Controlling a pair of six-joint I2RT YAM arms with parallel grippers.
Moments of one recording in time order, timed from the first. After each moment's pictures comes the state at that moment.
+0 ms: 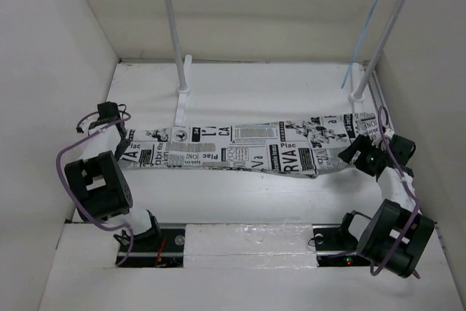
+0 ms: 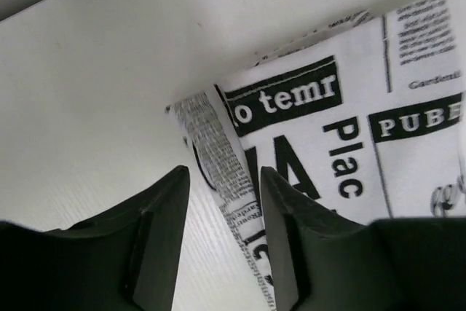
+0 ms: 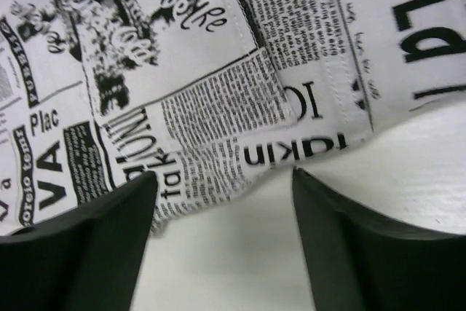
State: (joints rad) left arm 0.32 1.53 0.96 -0.65 -0.45 -0.75; right arm -0.51 1.09 0.49 -0.25 -0.52 0.15
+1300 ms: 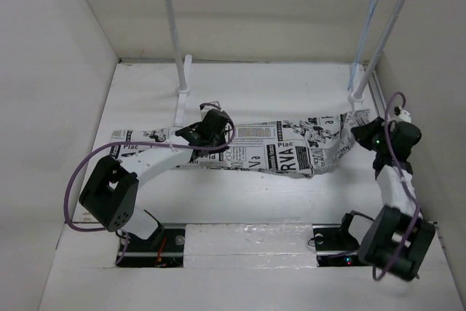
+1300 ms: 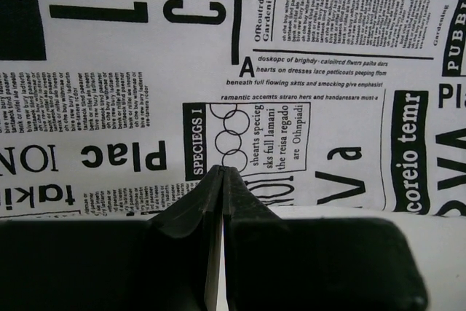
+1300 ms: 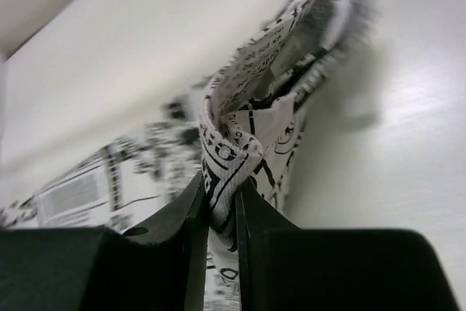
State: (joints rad) left arm -0.69 1.47 0.95 -0.38 -0.24 -0.72; right arm -0.55 1.16 0.54 0.11 -0.51 0.39
